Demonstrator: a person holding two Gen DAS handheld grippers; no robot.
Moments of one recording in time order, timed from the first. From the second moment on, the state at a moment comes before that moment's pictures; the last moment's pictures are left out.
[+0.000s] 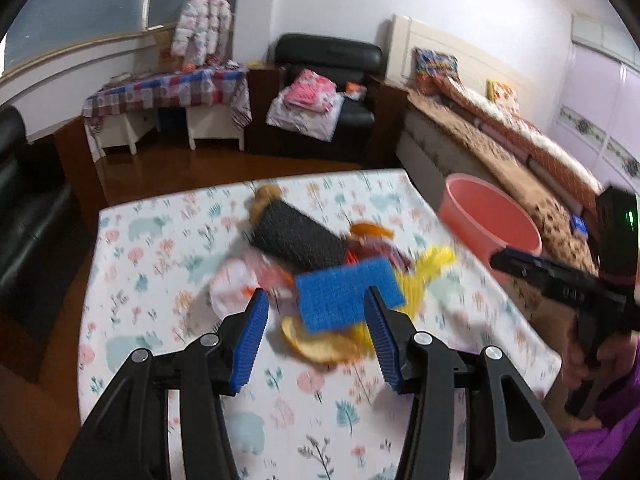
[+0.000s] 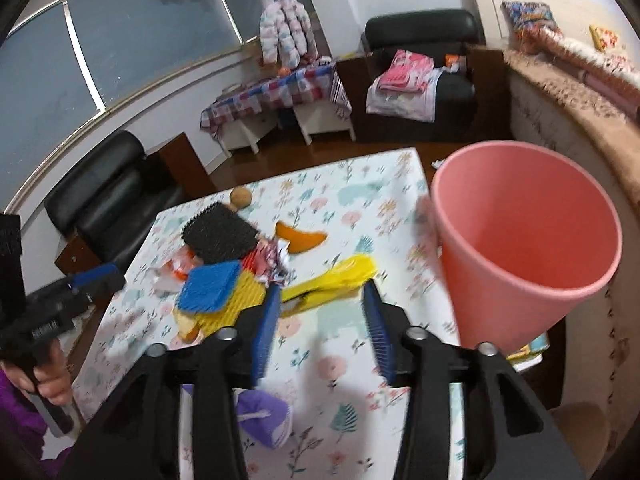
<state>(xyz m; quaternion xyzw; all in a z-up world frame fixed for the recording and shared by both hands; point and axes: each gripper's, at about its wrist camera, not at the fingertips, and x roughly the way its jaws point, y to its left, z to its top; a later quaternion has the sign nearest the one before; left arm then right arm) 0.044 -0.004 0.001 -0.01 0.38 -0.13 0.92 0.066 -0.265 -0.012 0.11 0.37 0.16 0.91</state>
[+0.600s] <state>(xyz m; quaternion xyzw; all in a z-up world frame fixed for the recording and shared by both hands) 0.077 -0.080 -0.042 0.07 0.40 -0.21 0.89 0.072 -0.259 -0.037 0.14 0.42 0.16 0.88</state>
